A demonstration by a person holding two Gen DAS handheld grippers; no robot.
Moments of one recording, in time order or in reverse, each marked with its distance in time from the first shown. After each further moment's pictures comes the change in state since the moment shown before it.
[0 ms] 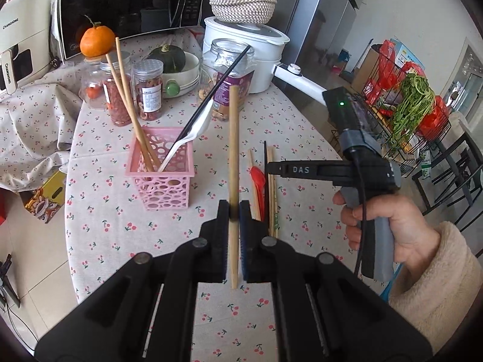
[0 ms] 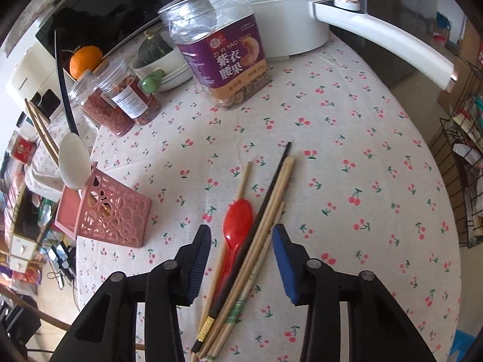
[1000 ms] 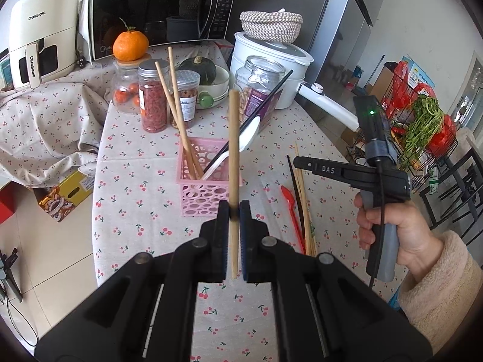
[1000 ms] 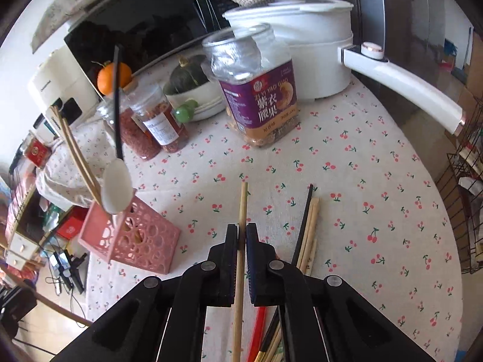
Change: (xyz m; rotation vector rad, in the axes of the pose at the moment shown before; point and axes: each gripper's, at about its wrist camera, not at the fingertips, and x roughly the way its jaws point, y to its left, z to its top) left arm -0.021 0.039 0.000 -0.056 -0.061 0.036; right arm -0.038 0.022 -0.010 -0.051 -0.199 0.038
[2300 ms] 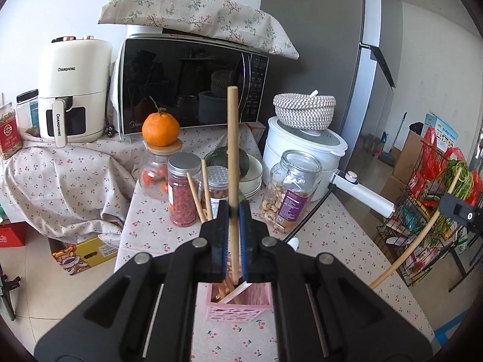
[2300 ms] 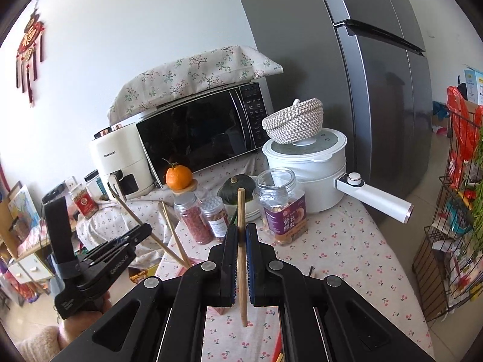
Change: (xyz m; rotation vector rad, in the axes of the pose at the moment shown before) left arm 0.016 0.014 0.057 -0.038 -0.365 0.145; right arm -0.165 0.046 -0.006 -0.072 -0.444 0.061
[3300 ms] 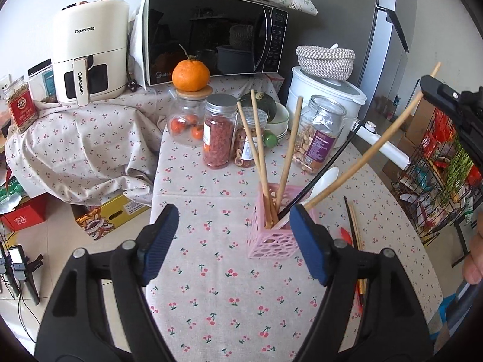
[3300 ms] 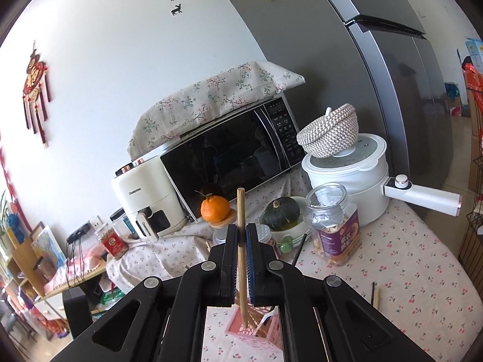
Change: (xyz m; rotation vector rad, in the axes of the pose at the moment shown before) left arm -0.021 0.043 -0.033 0.025 0.224 0.062; right arm 0.044 0.041 0.011 0.145 -0.116 0.136
